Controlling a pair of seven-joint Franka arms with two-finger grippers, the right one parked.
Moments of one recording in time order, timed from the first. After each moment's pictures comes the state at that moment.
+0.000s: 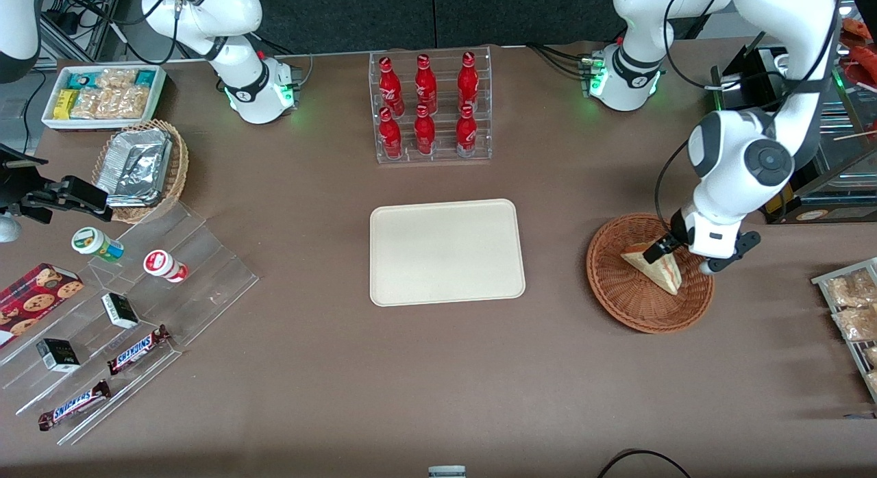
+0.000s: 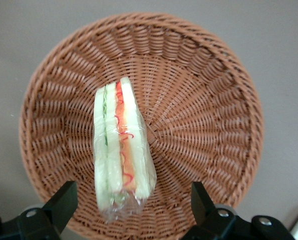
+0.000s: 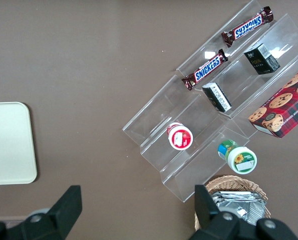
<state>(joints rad) 0.05 0.14 -0.13 -2.29 0.00 2.47 -0.67</state>
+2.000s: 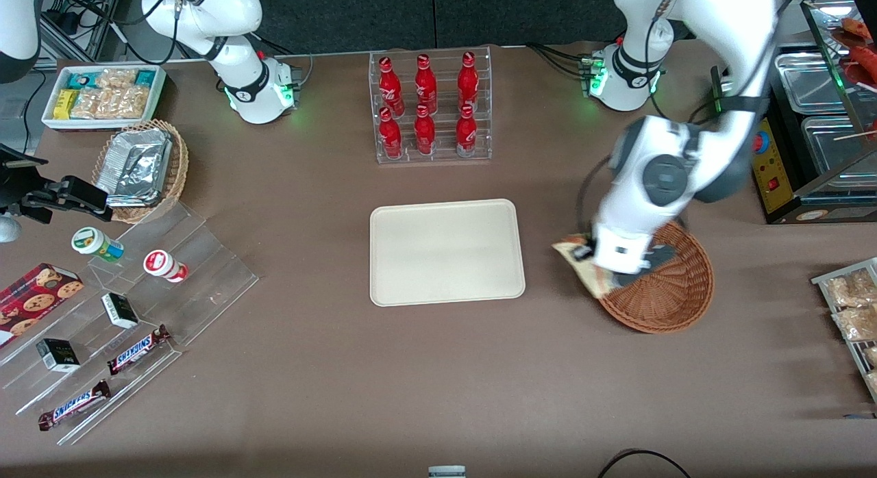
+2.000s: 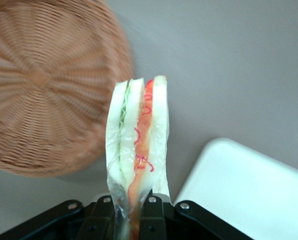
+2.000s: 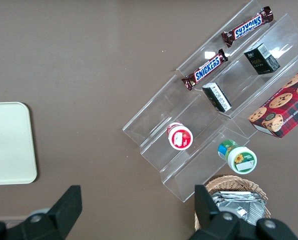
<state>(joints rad) -0.31 0.28 -0.13 -1.92 0.01 2.15 -0.86</state>
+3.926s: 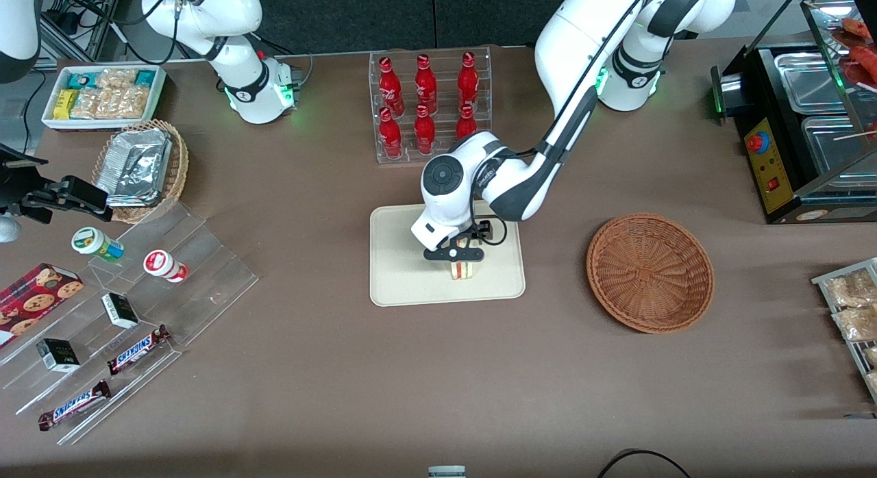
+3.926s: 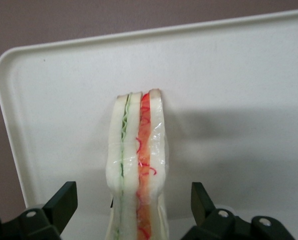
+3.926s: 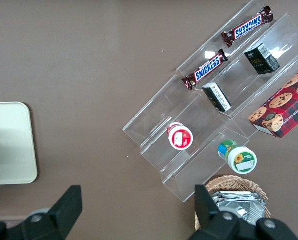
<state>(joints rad) -0.70 0.69 -0.12 -1.54 0.13 2.15 -0.83</state>
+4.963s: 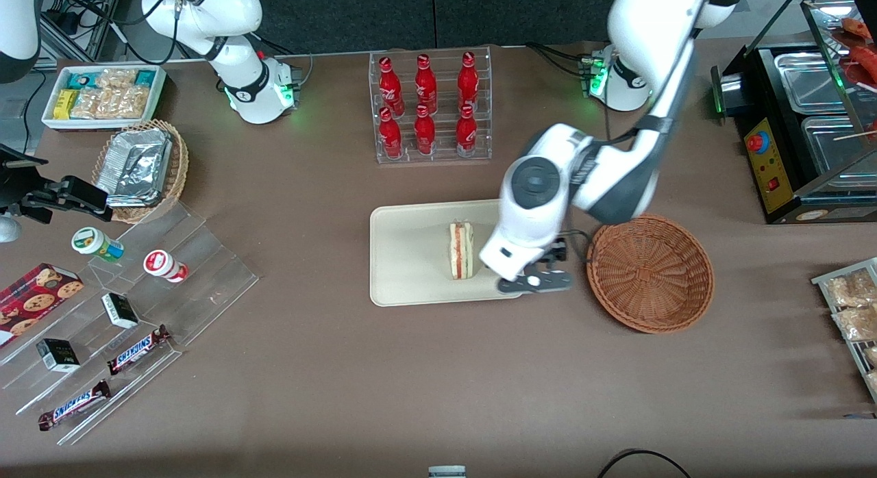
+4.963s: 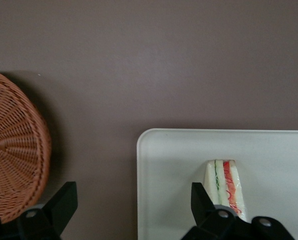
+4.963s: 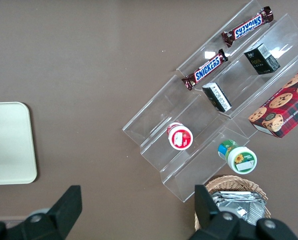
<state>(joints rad) -0.46 0.48 -0.10 -1.50 0.11 1.96 -0.65</state>
